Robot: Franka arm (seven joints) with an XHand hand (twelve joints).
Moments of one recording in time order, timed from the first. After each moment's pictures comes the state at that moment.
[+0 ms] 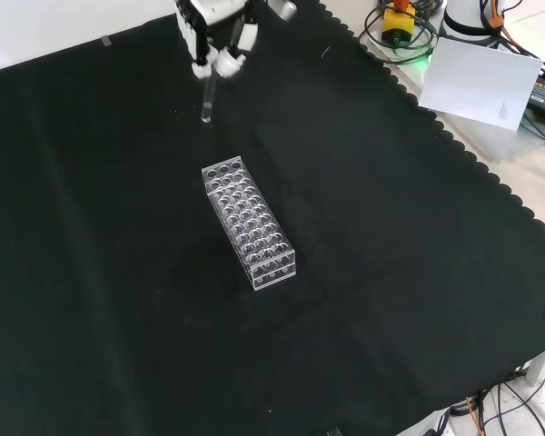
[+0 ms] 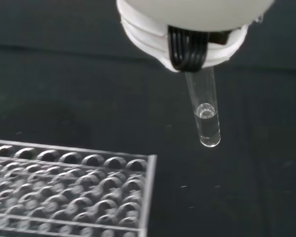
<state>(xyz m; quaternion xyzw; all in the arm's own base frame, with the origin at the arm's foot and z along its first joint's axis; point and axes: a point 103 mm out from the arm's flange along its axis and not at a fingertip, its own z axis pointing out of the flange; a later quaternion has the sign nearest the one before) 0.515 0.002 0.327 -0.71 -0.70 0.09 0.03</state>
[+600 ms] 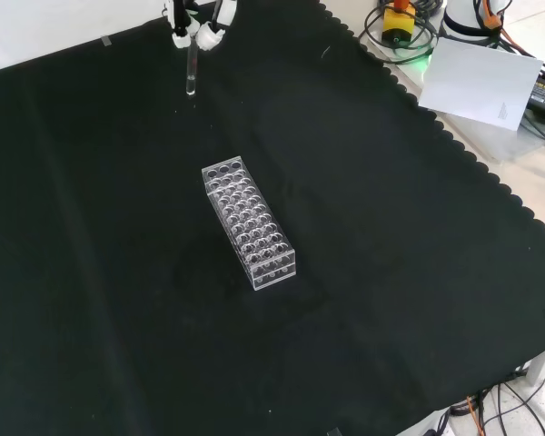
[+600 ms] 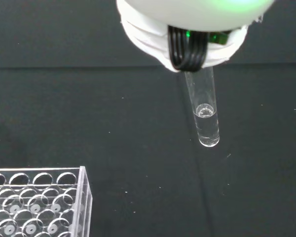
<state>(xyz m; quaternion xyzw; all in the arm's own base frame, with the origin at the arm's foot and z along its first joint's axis) 0.516 -0.053 0.329 -0.74 -0.66 0.08 0.03</state>
